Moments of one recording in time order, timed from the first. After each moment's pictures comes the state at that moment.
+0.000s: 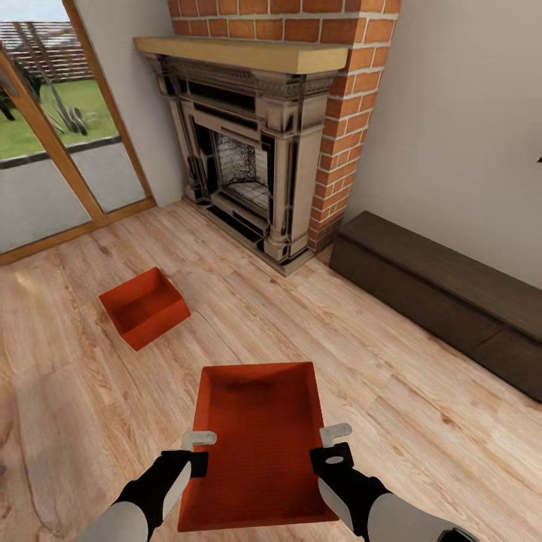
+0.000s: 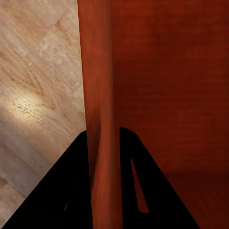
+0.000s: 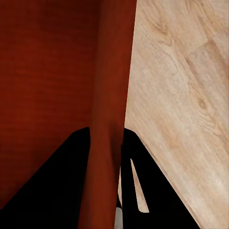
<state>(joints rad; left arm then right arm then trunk) -0.58 -0.07 0.01 -0.41 0.00 0.37 0.11 -0.66 0.13 0.68 -0.23 -0.47 0.10 -0.37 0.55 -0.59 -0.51</state>
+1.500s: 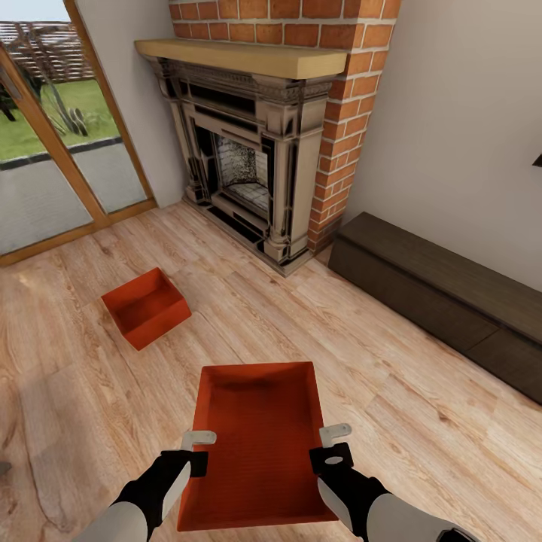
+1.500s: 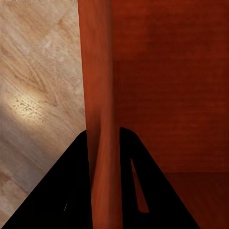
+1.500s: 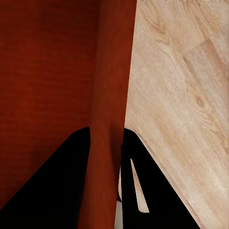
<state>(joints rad) -0.58 -0.06 0.01 -0.41 0.00 0.36 0.11 -0.66 0.13 0.67 -0.23 -0.46 0.09 -0.37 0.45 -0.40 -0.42</state>
